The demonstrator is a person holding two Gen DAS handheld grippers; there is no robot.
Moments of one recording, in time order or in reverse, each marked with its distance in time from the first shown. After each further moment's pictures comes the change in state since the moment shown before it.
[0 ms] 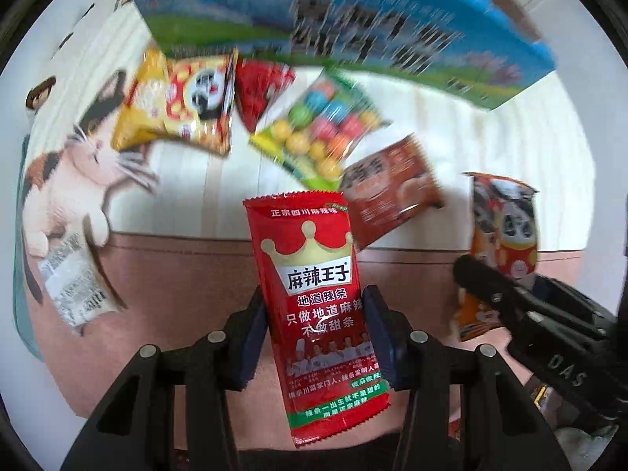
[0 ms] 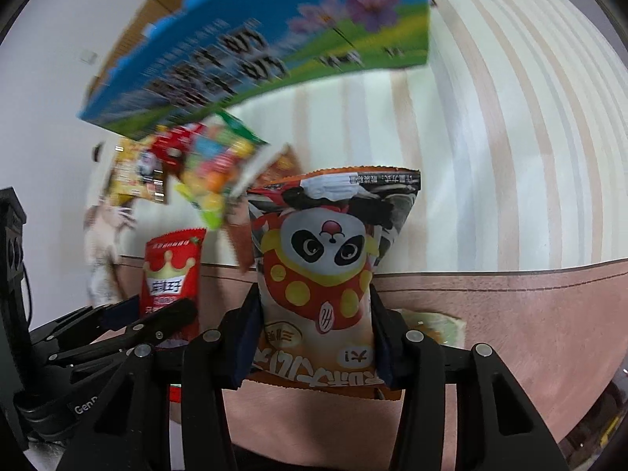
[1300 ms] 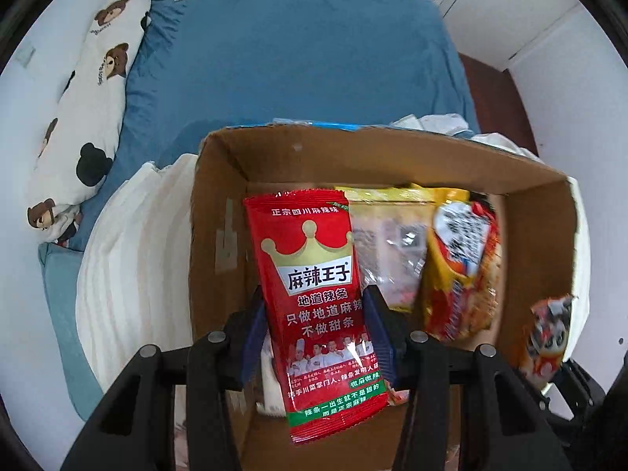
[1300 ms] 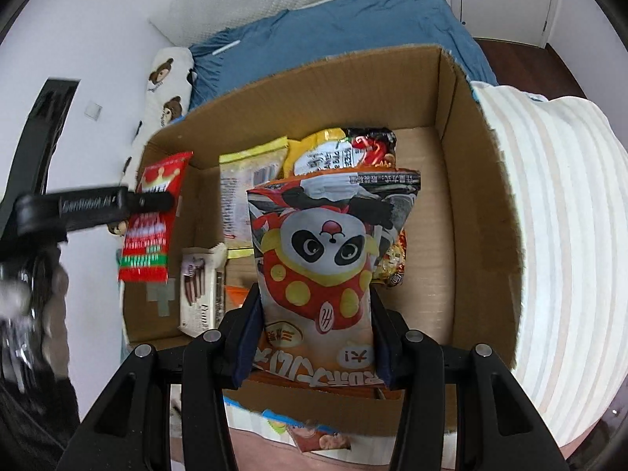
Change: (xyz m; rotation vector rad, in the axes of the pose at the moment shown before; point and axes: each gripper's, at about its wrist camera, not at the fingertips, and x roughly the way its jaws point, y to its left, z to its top) left arm -0.014 0.061 0.323 0.013 0.031 0.062; right arm -0.039 0.047 0.251 -0.005 -0.070 -0.001
